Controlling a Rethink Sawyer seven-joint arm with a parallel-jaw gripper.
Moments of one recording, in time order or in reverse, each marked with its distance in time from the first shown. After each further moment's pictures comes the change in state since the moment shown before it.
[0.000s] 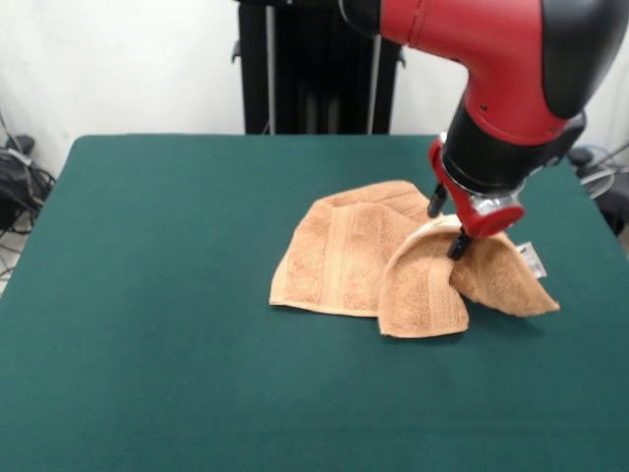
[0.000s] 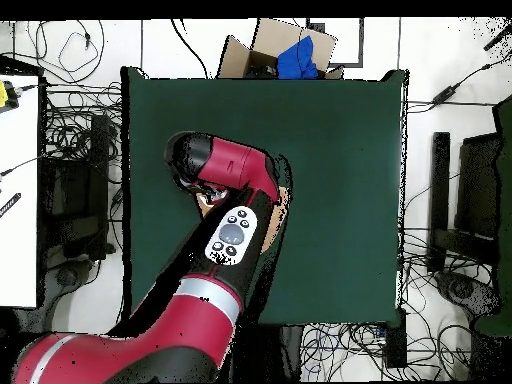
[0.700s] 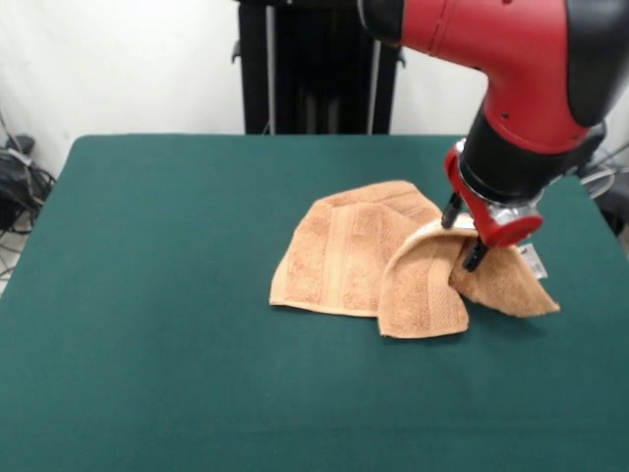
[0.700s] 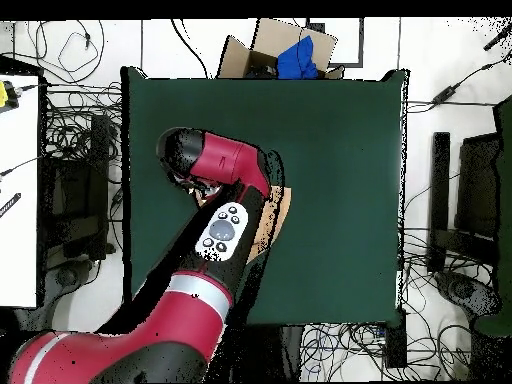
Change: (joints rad) arm 0.025 0.030 -0.020 -0.044 0.031 0.000 0.015
